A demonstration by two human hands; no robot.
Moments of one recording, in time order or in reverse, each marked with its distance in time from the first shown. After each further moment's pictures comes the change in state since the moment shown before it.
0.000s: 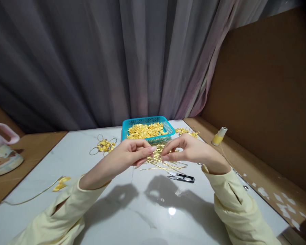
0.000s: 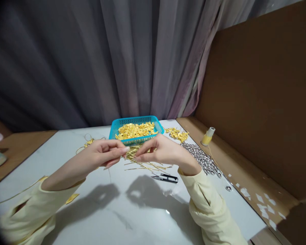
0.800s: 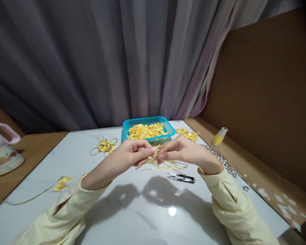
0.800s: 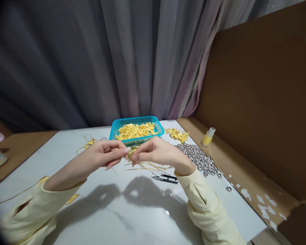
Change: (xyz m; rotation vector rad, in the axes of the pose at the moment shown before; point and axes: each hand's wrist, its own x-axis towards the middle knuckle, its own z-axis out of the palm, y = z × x) left_hand 0.002 -0.001 0.001 0.000 0.002 -0.001; right_hand 0.008 -0.001 0.010 0.221 -0.046 -0.048
